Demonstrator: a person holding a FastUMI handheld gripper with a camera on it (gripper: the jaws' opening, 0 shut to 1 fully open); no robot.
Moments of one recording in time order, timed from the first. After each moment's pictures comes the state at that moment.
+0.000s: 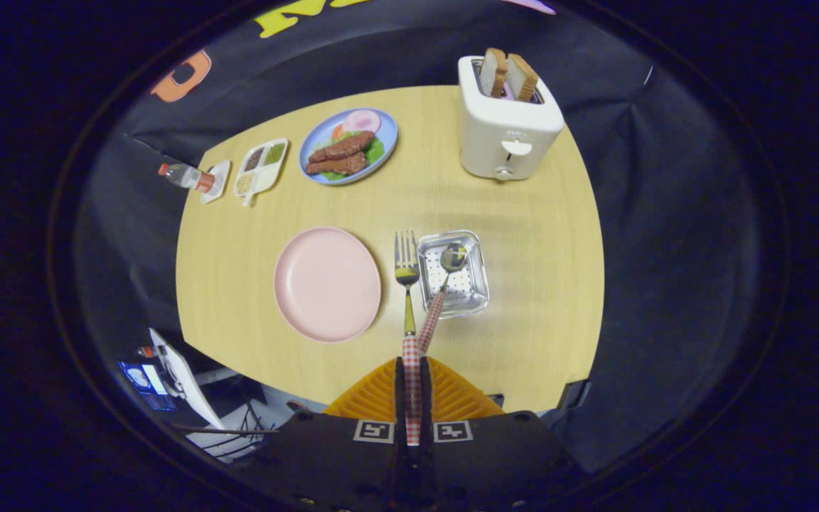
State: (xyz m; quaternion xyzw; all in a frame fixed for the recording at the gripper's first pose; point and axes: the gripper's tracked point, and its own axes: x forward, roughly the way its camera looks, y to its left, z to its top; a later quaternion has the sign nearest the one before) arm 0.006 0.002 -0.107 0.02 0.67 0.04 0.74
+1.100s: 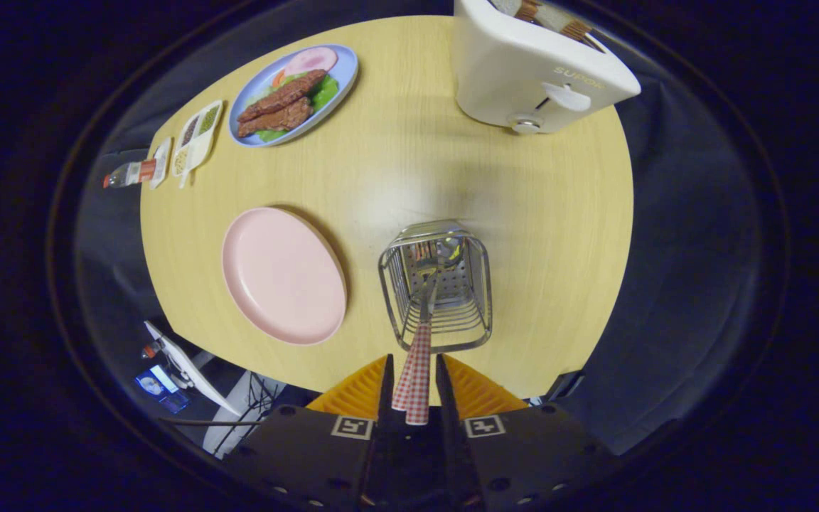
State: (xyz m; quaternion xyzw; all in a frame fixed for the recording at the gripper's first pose) arm 0.062 -0.001 -0.171 0.00 0.77 0.01 0.64
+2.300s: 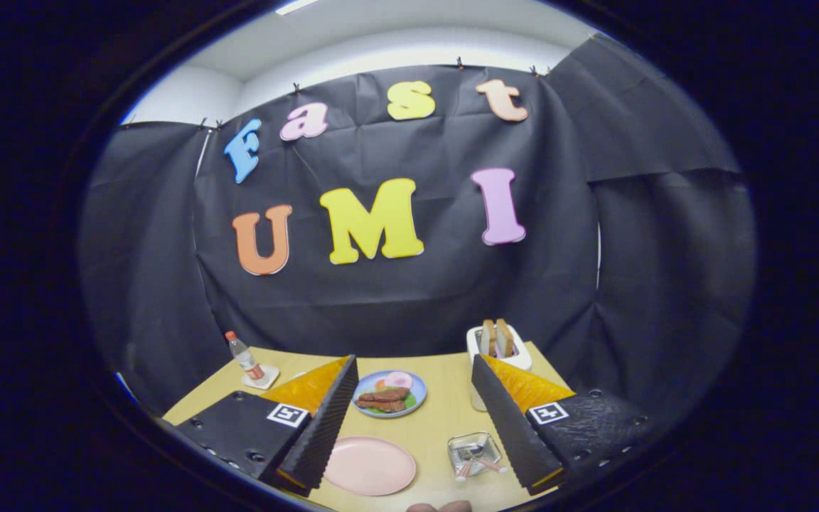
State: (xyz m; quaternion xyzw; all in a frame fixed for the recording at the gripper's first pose) arm 0.023 0.046 0.057 0.05 0.03 0.04 1.00
